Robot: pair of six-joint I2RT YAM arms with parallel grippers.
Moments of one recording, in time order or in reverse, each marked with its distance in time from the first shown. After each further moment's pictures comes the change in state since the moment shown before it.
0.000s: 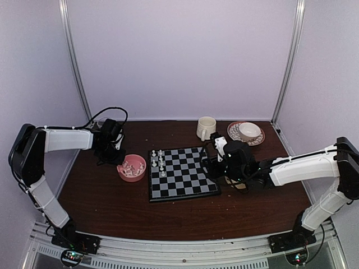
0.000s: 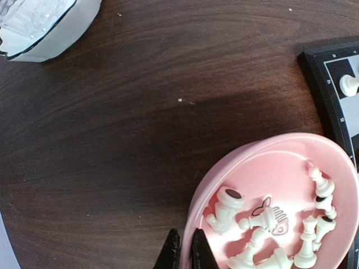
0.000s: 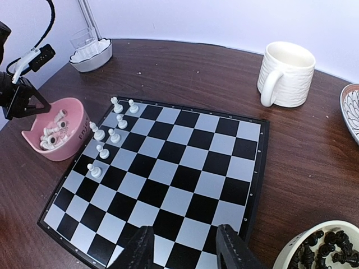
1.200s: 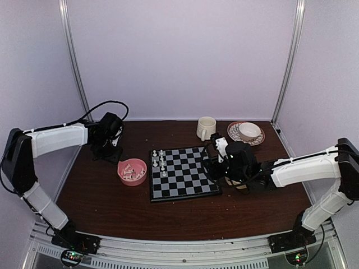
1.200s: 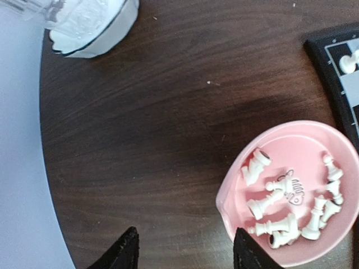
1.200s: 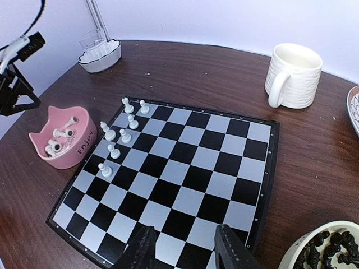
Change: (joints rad) left arm -0.043 -0.061 0.097 -0.245 -0.130 0.066; right arm 0.000 -0.016 -0.026 0.033 -0.031 -0.001
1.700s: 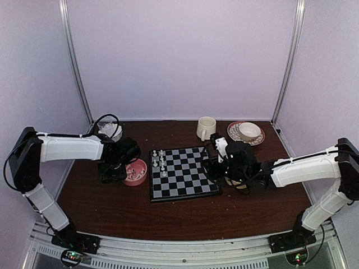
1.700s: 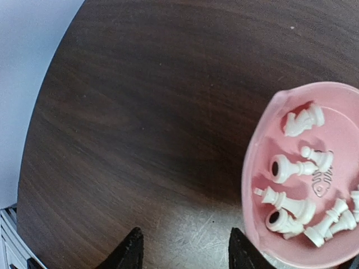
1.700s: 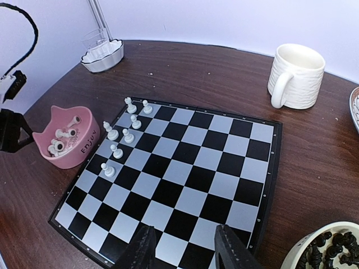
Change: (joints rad) left arm -0.247 -0.026 -0.118 -0.183 -0.229 -0.921; right arm 0.000 0.000 0.000 0.005 -0.014 0.000
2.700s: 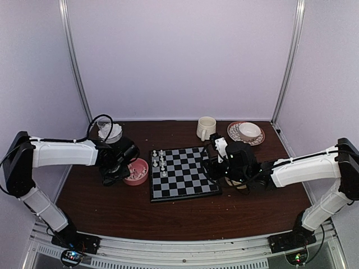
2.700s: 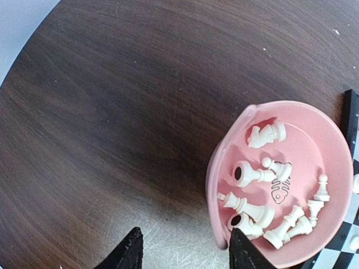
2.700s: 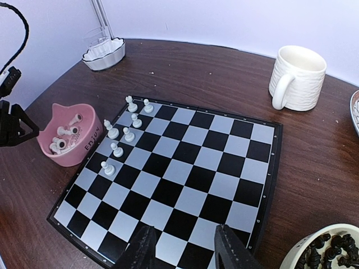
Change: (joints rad) left arm -0.034 -0.053 -0.075 0.165 0.028 -0.182; right arm 0.000 0.000 0.000 0.000 -0.005 -0.017
